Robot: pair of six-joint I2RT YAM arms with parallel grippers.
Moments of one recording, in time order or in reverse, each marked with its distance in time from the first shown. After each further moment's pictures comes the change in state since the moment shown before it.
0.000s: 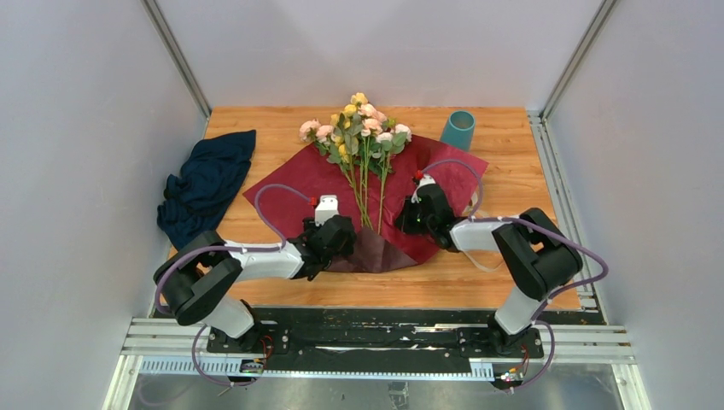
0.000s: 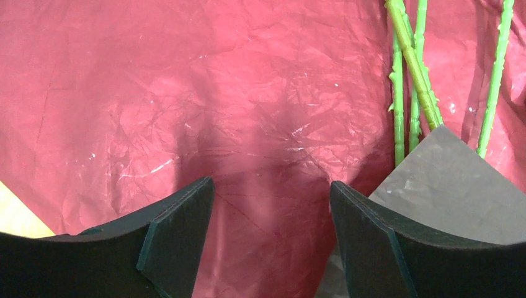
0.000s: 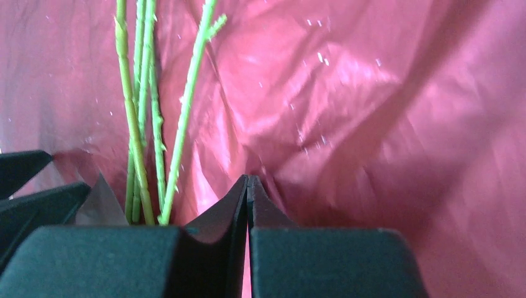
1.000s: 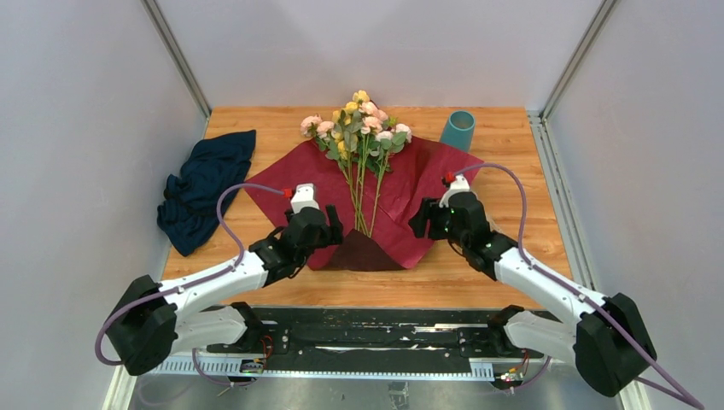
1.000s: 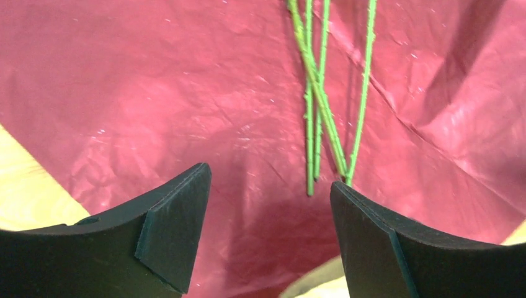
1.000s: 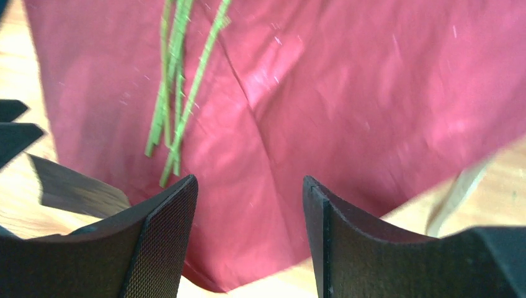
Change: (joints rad) left arm 0.086 -0.382 -0.021 -0.145 0.114 -0.002; right arm 0.008 -0.570 -0.064 -0.343 0.113 -0.066
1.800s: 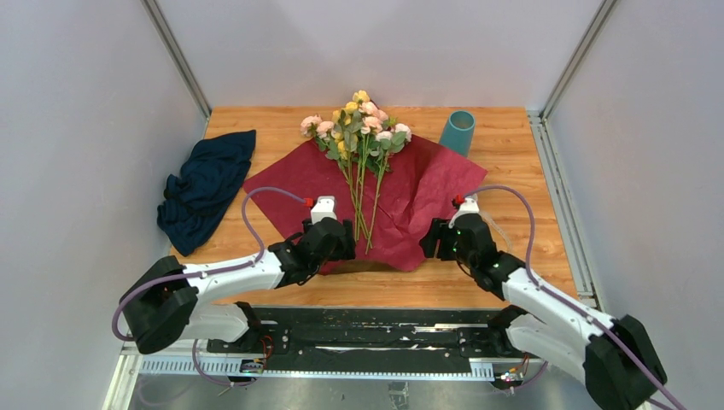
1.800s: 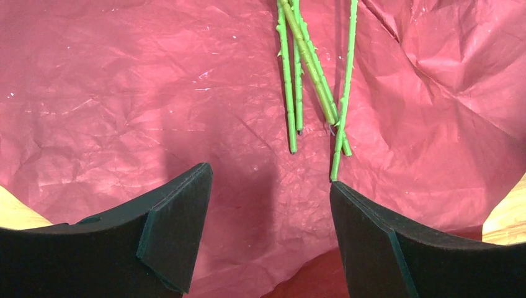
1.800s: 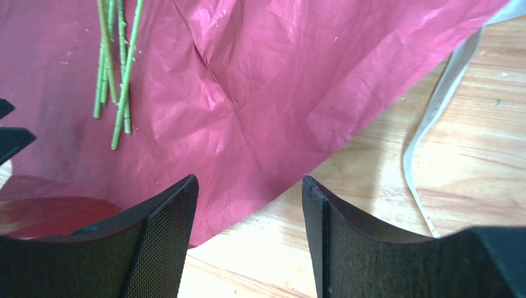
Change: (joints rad) left arm -0.133 0.130 0.002 0.010 0.023 -0.030; right arm 0.000 -0.108 -0.206 -0.041 0.058 0.047
